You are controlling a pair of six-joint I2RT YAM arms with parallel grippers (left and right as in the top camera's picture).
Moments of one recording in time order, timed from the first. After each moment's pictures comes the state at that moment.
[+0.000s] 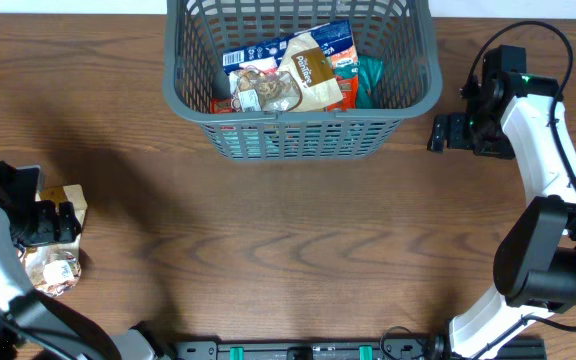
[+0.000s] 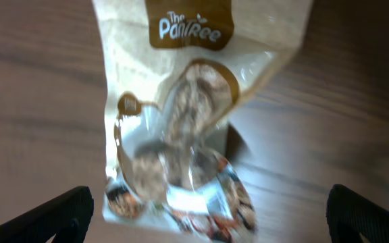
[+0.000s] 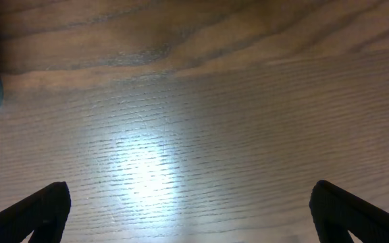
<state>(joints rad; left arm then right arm) 0.70 1.52 1.14 -1.04 -0.03 0.57 -0.13 1.87 1.52 -1.06 0.04 0.01</state>
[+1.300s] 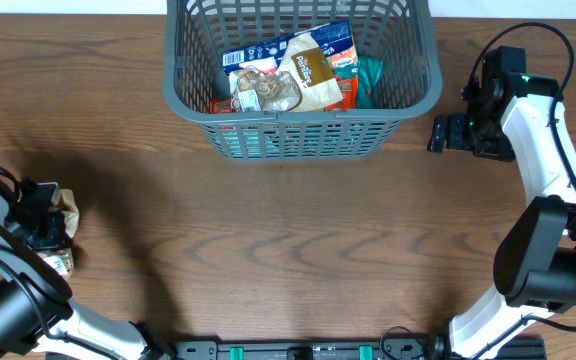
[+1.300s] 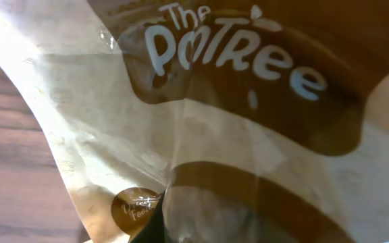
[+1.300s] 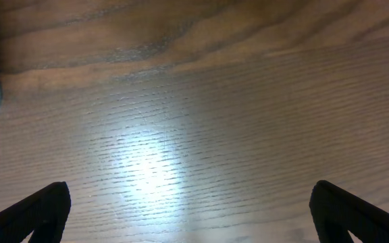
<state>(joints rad) 0.75 1.86 1.11 -0.82 -0.02 0.66 -0.13 1.87 1.52 -1.08 0.04 0.04</state>
